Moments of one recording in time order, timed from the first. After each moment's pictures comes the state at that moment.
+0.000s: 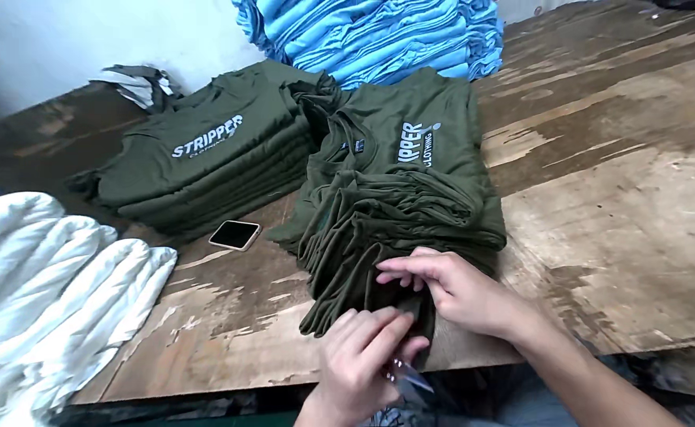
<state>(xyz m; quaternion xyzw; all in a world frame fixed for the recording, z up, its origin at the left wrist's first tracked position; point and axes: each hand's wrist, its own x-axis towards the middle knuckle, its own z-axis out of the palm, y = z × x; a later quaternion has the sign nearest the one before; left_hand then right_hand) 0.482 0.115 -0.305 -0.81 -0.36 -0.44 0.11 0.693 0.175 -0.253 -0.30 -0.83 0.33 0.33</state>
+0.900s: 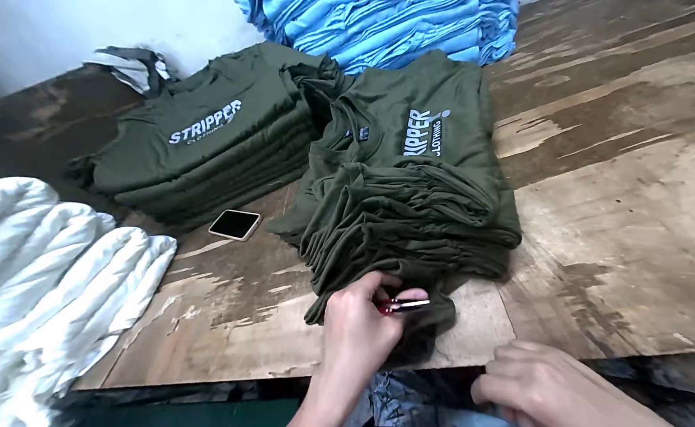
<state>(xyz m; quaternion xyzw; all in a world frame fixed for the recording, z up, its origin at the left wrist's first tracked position) 0.497 0.132 -0.280 -0.72 -0.59 -0.36 -0.05 0.762 0.080 -0.288 -0.29 -0.93 0.17 0.16</state>
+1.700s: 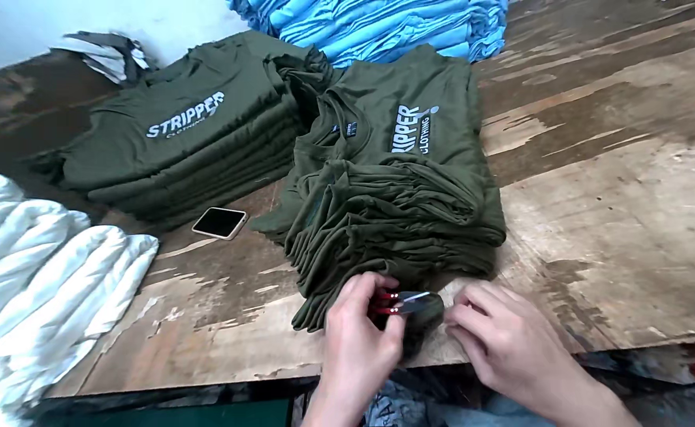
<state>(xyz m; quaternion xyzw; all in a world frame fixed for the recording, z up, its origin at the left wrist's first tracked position) 0.511 0.120 -0.290 -0.71 -0.55 -0.42 -0.13 0.738 0.111 -0.303 -0.42 -0.85 0.01 0.32</state>
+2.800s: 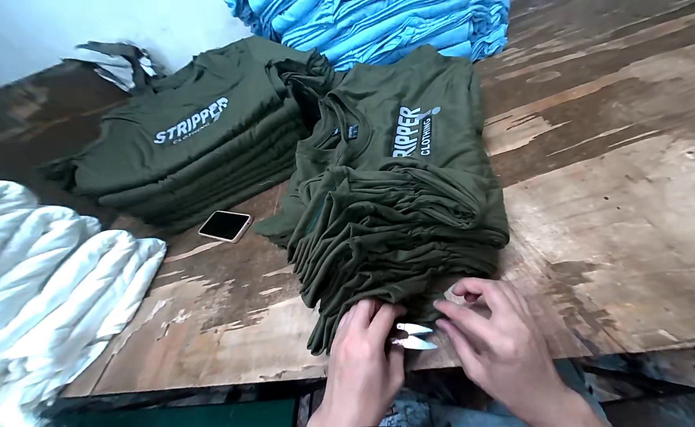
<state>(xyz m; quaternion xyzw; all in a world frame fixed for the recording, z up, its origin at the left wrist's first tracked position) 0.502 0.104 -0.313 -0.79 -0.52 -0.33 -0.01 0.720 0.109 -0.328 -0.48 -0.76 -0.02 0.43</state>
